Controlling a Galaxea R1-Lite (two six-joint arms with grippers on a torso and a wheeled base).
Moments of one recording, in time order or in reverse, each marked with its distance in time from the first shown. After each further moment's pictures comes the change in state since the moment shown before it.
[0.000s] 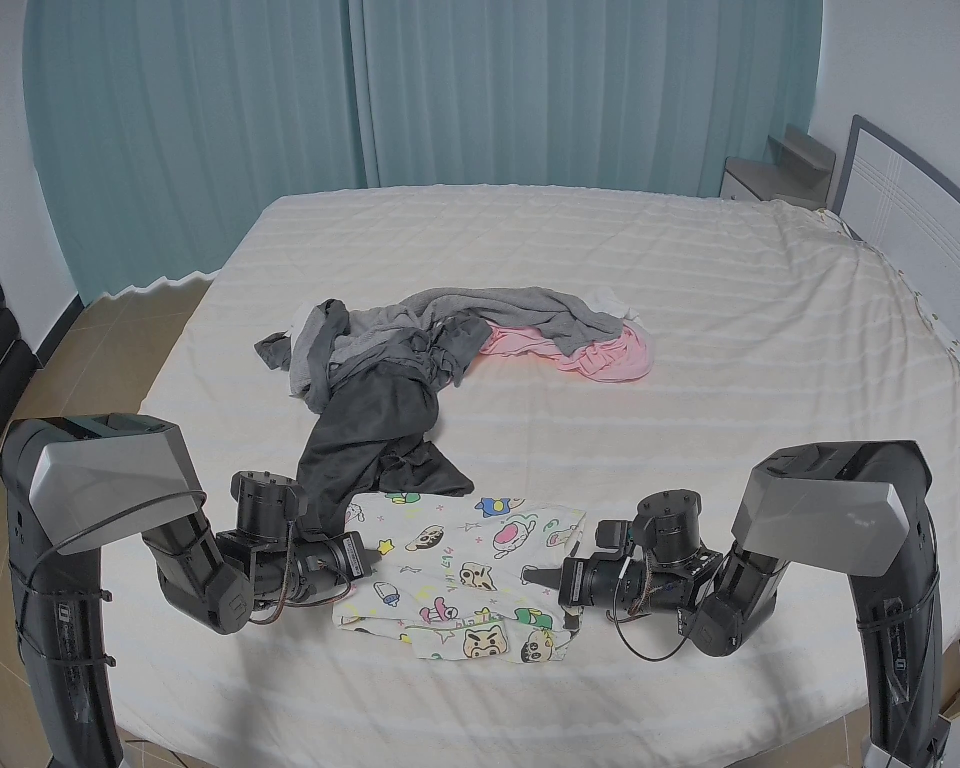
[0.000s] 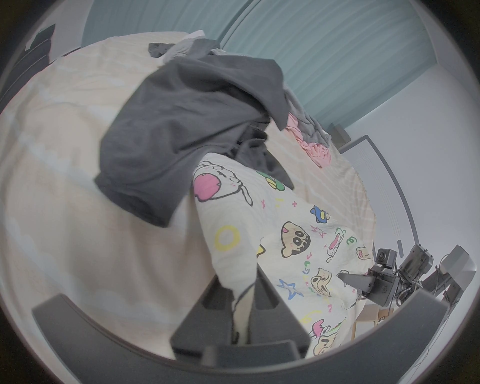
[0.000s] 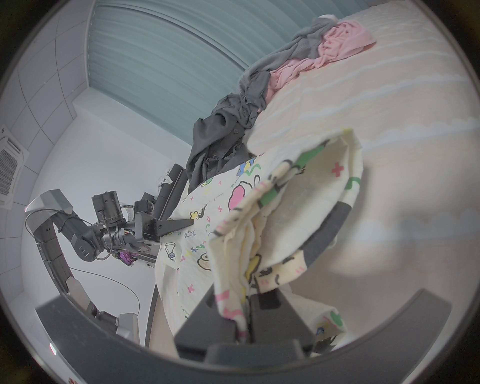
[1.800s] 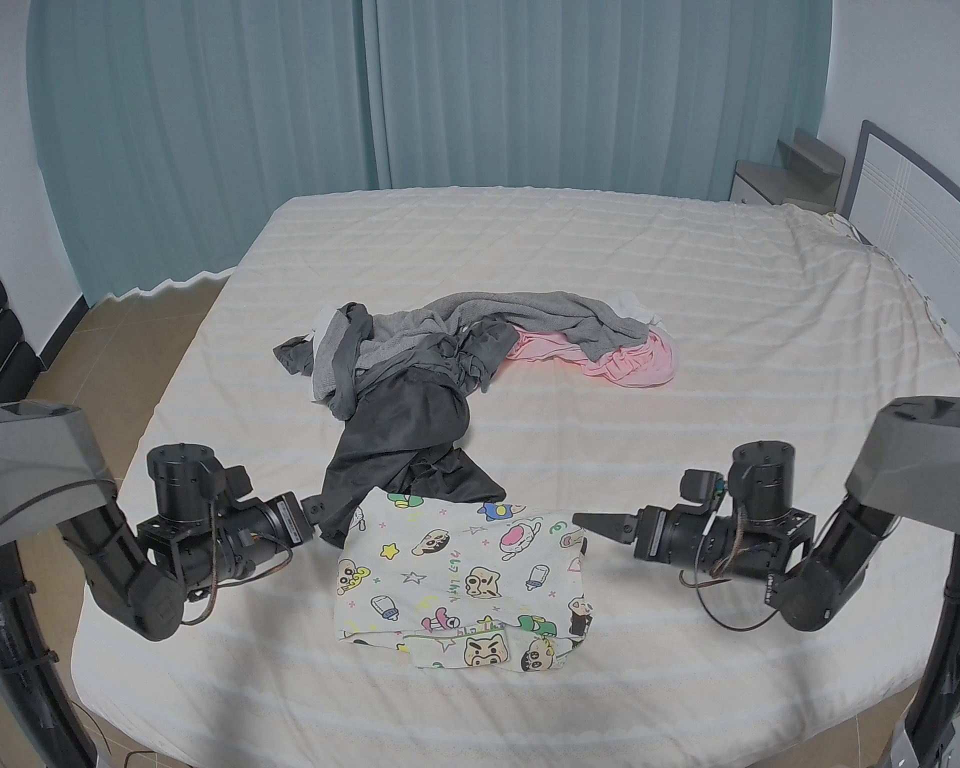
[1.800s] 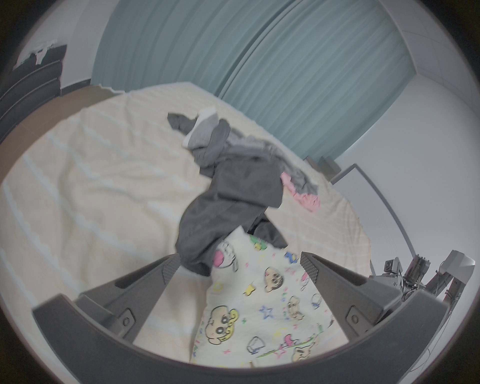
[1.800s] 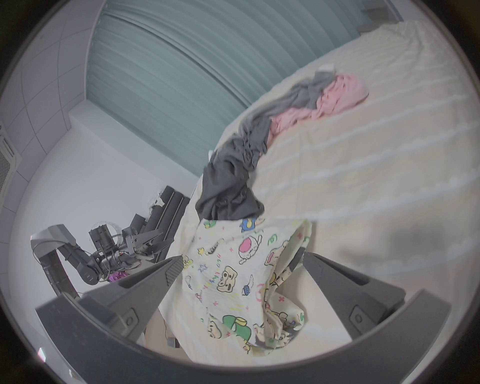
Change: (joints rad) left arm 0.090 -0.294 0.221 -0.187 0.036 0.026; right arm -0.113 -0.386 0.254 0.031 -0.077 -0.003
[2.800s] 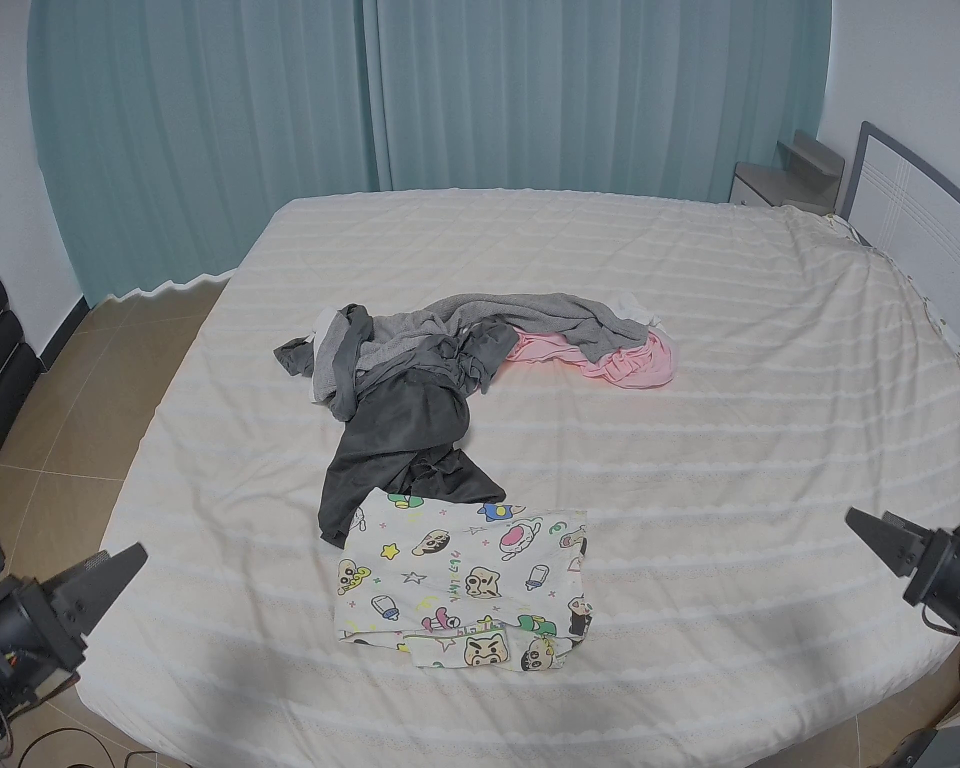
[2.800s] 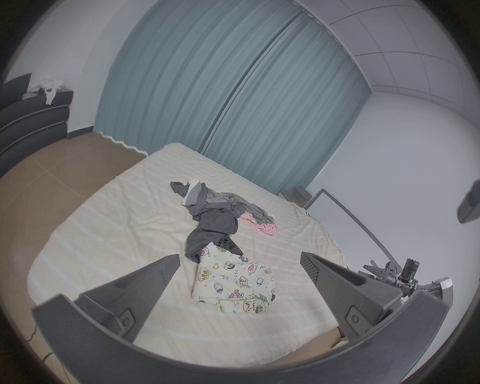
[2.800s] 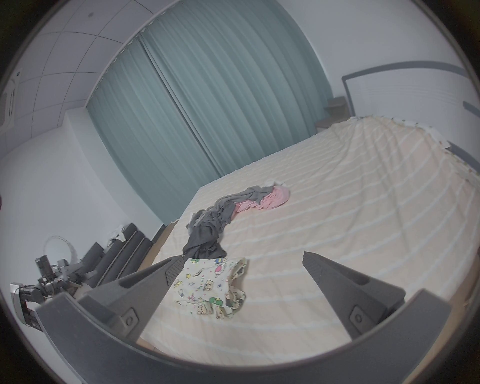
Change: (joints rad) left arm 0.009 -1.378 0.198 0.951 0.067 0.055; right arm -0.111 -1.287 0.331 0.787 -0.376 -0.154
